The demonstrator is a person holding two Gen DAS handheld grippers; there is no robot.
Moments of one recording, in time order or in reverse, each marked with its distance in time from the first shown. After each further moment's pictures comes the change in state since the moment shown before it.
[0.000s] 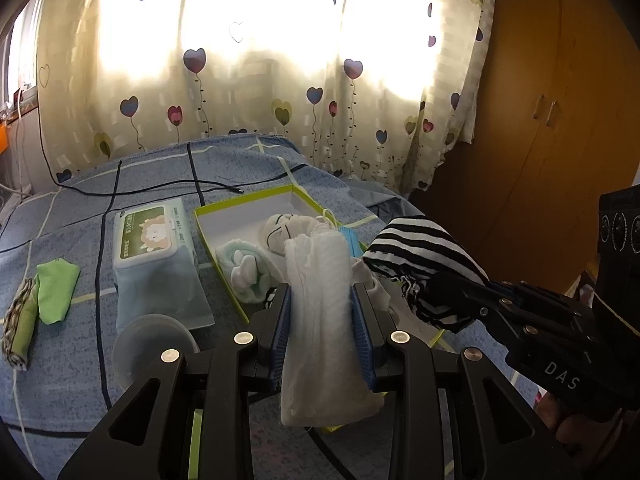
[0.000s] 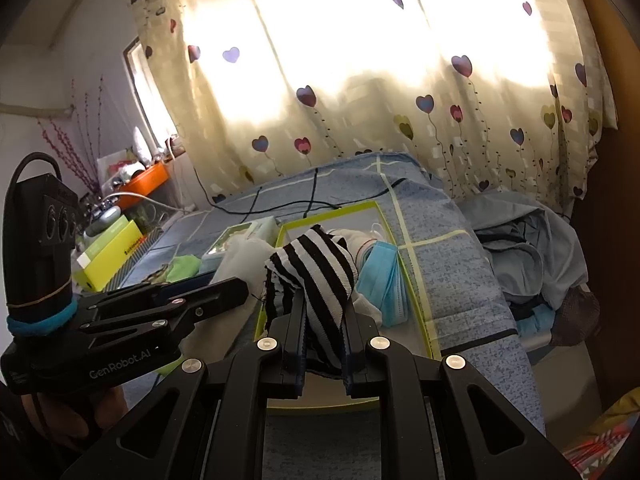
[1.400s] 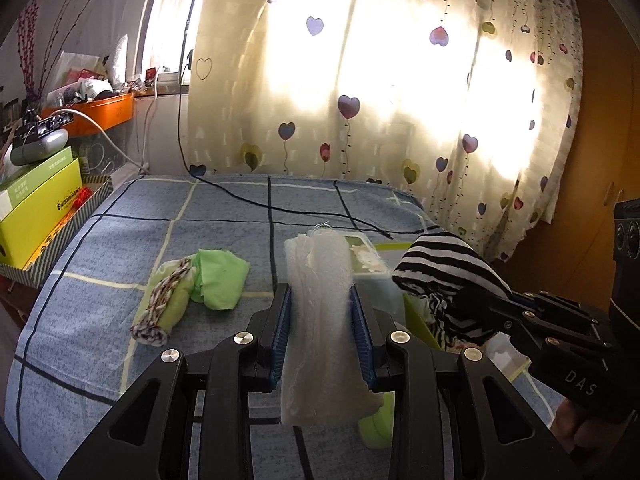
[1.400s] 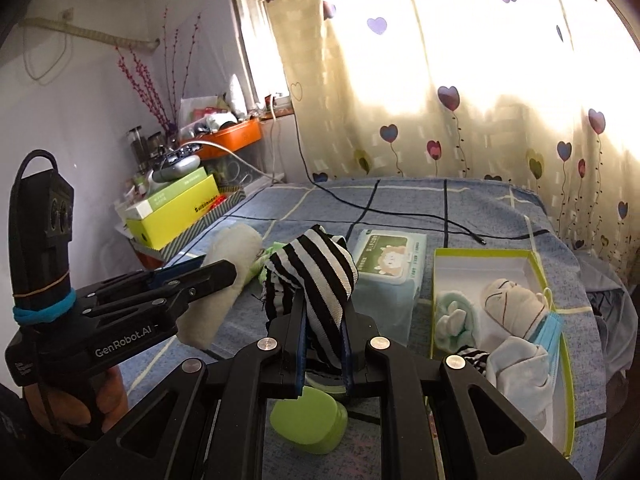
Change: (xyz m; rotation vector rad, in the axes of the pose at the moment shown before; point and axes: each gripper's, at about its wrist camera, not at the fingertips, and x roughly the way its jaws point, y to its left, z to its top) left arm -0.100 0.131 -0.026 -0.213 -0.186 0.256; right arm 0.057 0.147 0.025 -0.263 0.064 0.205
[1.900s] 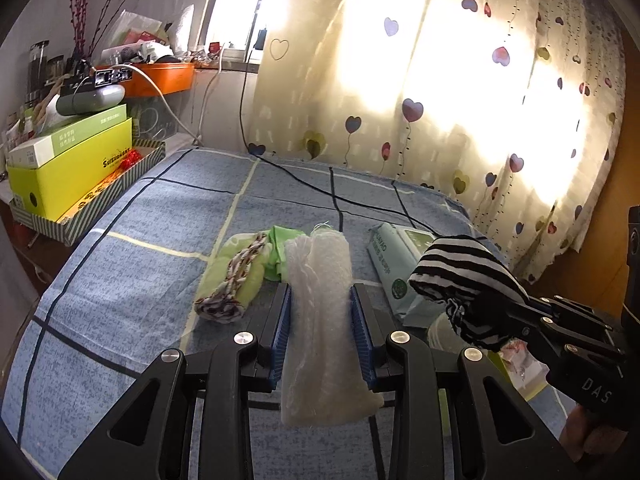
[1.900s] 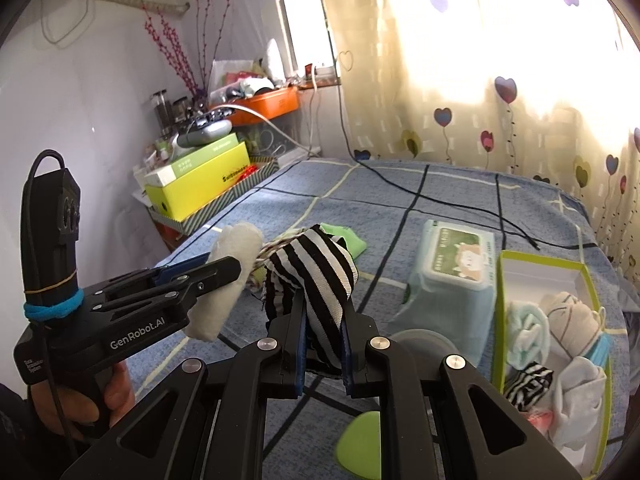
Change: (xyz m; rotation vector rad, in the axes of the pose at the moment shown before) left arm -0.005 0.072 -0.021 -0.134 0.006 0.100; right arm 0.049 0.052 0.007 -0.083 0.085 0.072
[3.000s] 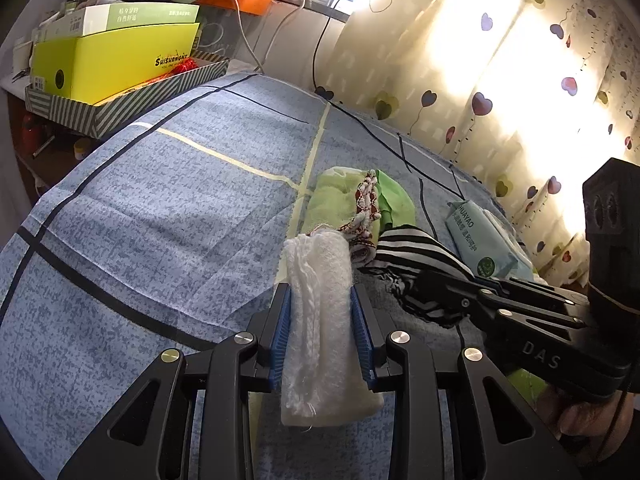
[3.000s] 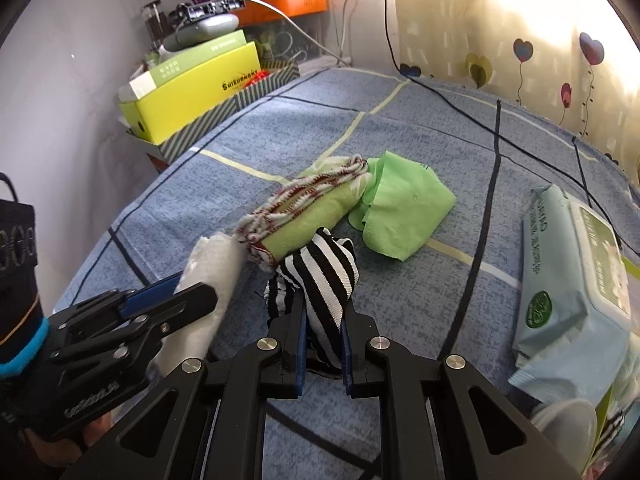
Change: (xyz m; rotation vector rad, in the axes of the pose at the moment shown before) left arm 0.040 0.110 -0.043 -0.234 0.118 0.004; right arm 0.152 0.056 0.002 -0.081 0.313 0.018
